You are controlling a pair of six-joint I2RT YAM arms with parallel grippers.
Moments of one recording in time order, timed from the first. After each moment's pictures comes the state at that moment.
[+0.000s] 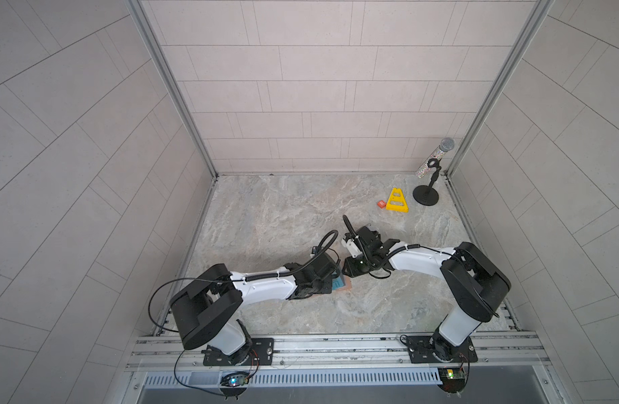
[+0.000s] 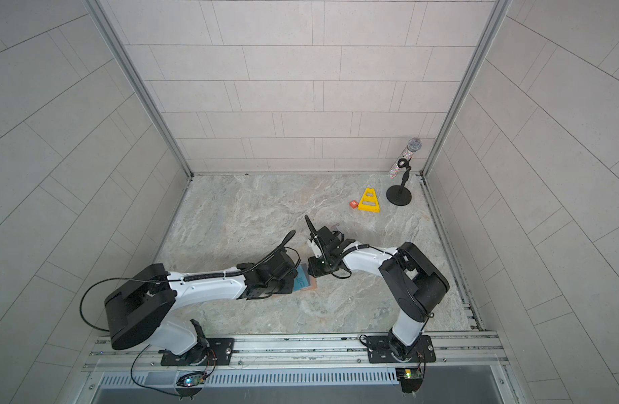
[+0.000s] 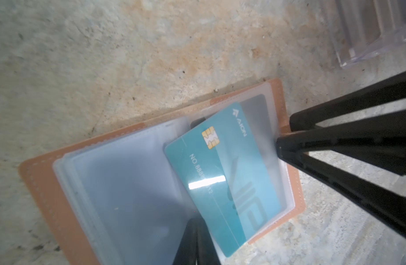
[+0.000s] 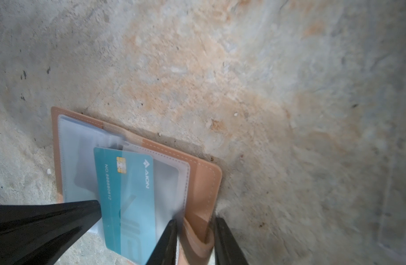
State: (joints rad) left arm -0.95 1.52 0.70 -0.26 -0.08 -0.84; right arm 0.66 1.69 0.88 -0.31 -0.26 0.40
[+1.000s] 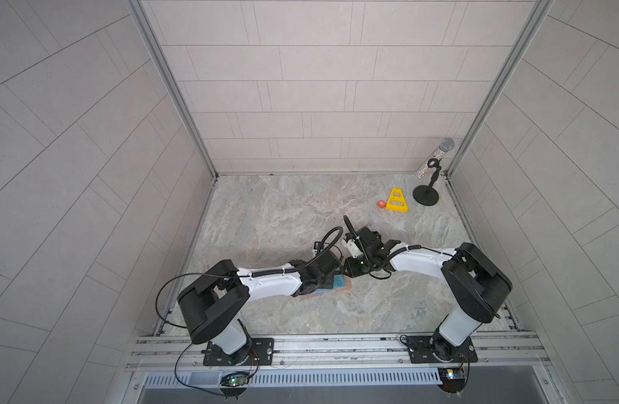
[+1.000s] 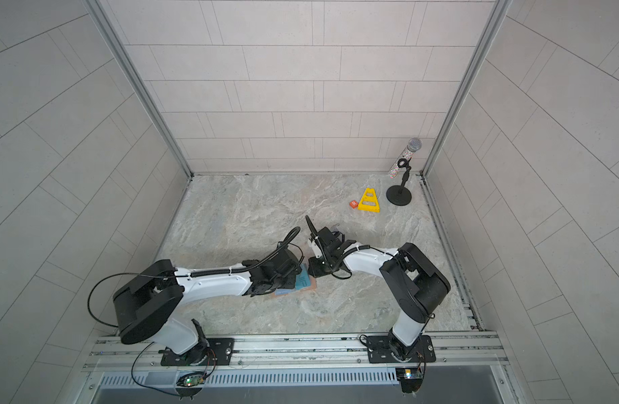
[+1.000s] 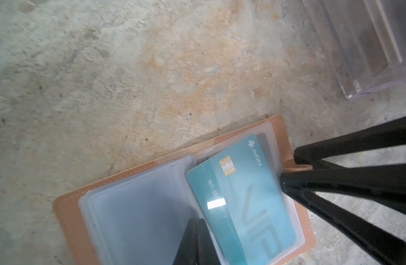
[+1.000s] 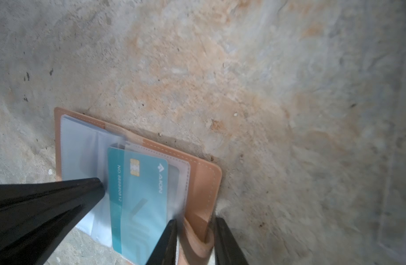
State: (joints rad) left arm -0.95 1.57 0.75 -0.28 -0.21 -0.81; right arm 0.66 1.68 0.86 -0.29 -0.26 0.41
